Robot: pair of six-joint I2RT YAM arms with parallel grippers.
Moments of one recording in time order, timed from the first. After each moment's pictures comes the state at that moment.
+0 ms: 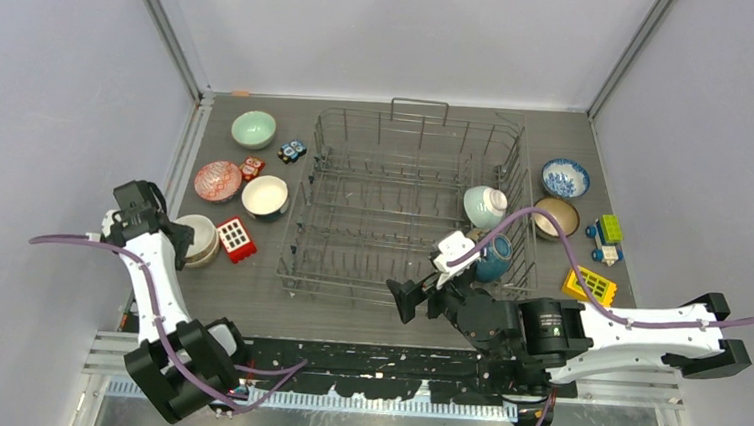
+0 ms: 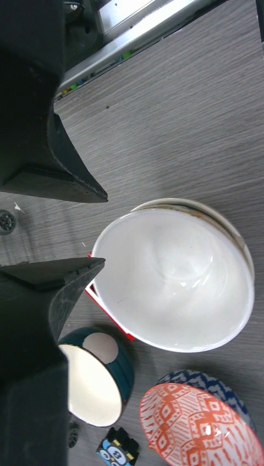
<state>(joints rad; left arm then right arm) 0.59 1.05 0.87 -0.92 -0.13 -0.86 1.61 0.85 0.88 -0.37 0.91 0.33</state>
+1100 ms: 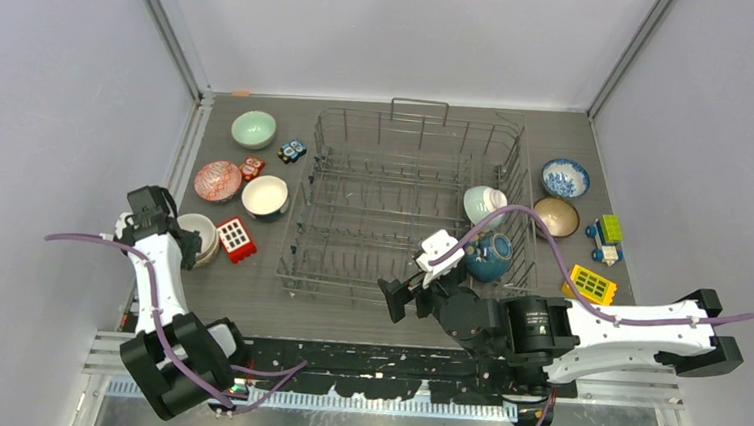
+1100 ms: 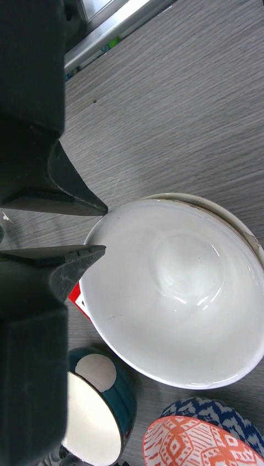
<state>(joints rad) 0.54 1.06 0.78 -0.83 -0.14 -0.85 1.61 0.94 0.95 -0.39 0.92 0.31</state>
